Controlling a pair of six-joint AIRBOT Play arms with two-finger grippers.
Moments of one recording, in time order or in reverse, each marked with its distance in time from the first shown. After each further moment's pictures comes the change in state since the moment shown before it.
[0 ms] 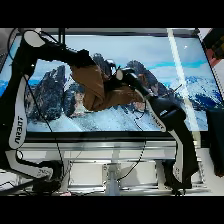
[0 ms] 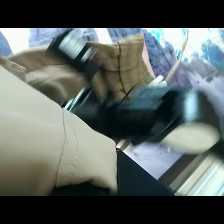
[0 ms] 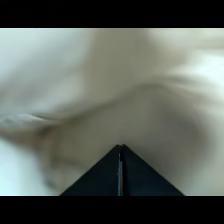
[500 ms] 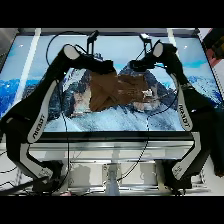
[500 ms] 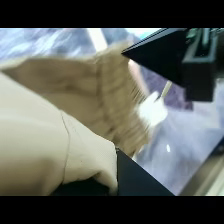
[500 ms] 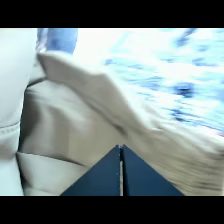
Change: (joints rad) left arm -0.229 -0.144 0.000 0.002 0.306 0.005; right arm -0.303 0.241 0.000 -0.049 0.187 -0.119
